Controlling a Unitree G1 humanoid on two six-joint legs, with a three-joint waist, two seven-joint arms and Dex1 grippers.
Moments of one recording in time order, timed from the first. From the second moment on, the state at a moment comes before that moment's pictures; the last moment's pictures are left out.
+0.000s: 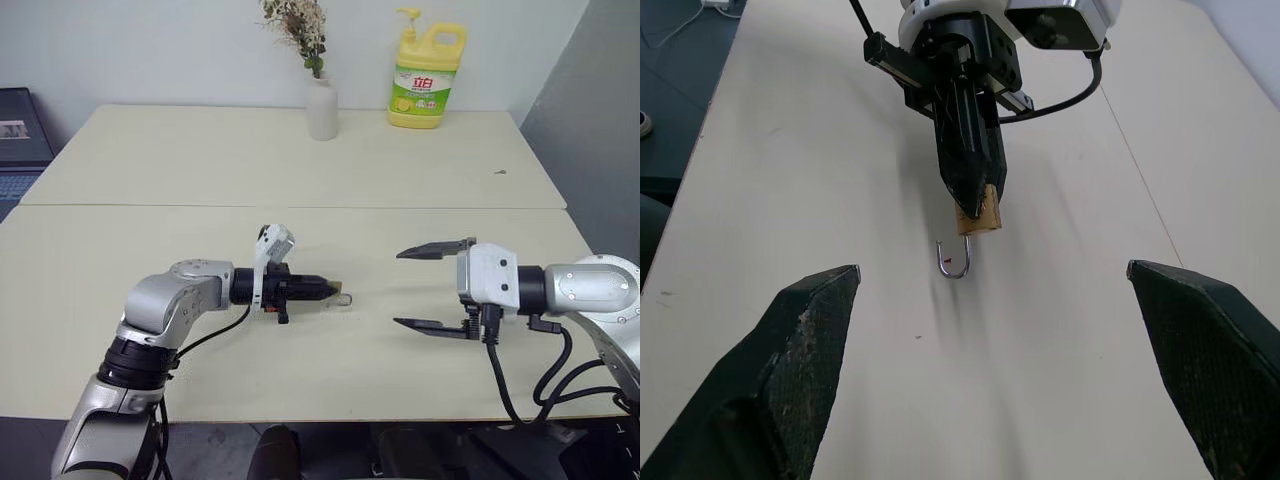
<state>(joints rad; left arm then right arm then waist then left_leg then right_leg) -0.51 0.62 -0.13 -0.07 -0.62 0.91 -1.03 -0.33 -0.89 0.06 -0.66 0.41 0.48 1.00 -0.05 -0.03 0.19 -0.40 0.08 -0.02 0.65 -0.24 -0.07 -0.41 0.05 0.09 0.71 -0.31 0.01</state>
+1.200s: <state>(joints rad) -0.37 0.86 -0.05 -0.14 -0.39 0.41 -1.15 -0.30 -0.89 0.13 -0.63 0.38 0.46 1.03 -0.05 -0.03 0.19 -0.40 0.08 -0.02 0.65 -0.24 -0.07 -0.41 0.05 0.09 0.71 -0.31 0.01</state>
